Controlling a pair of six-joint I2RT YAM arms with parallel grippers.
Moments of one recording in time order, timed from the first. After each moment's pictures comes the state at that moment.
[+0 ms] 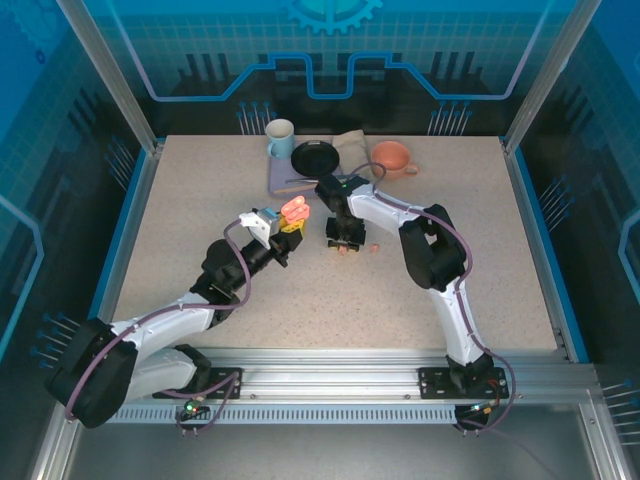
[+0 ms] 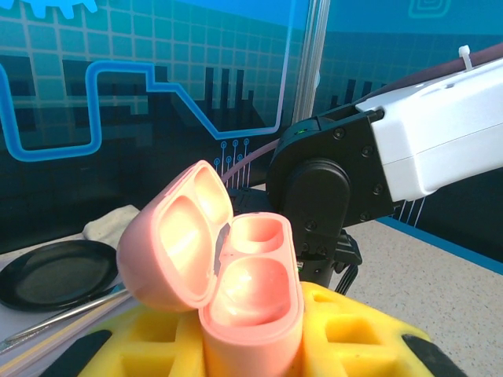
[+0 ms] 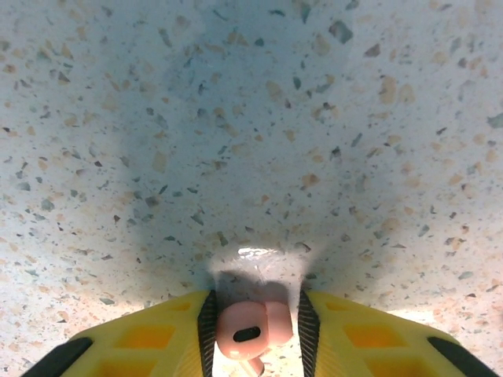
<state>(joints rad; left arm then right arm) -0.52 1.14 0.40 0.84 0.17 -0.12 0.61 2.27 1.81 -1.05 -0.01 0.80</state>
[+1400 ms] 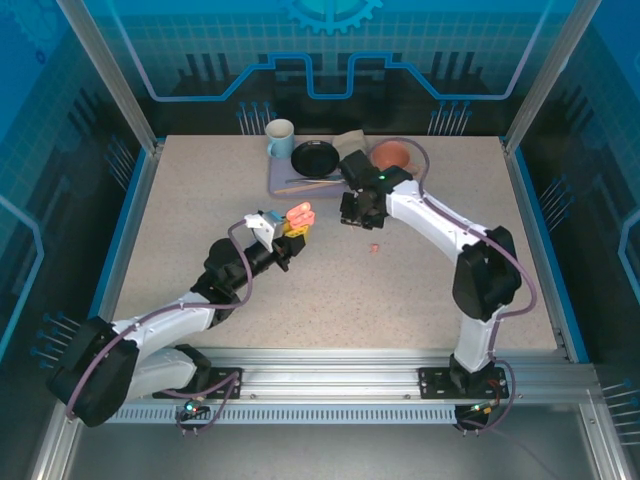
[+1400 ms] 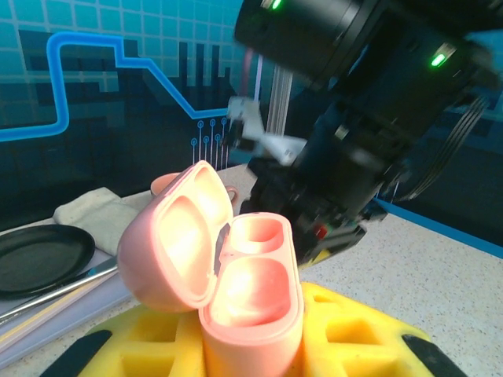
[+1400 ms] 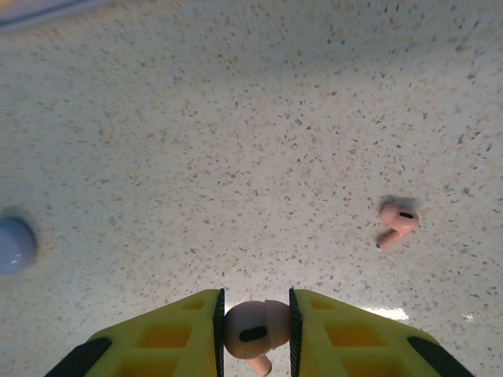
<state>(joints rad) -0.52 1.16 0.40 0.80 0.25 -0.12 0.58 1.83 1.62 -0.95 0.05 0.75</state>
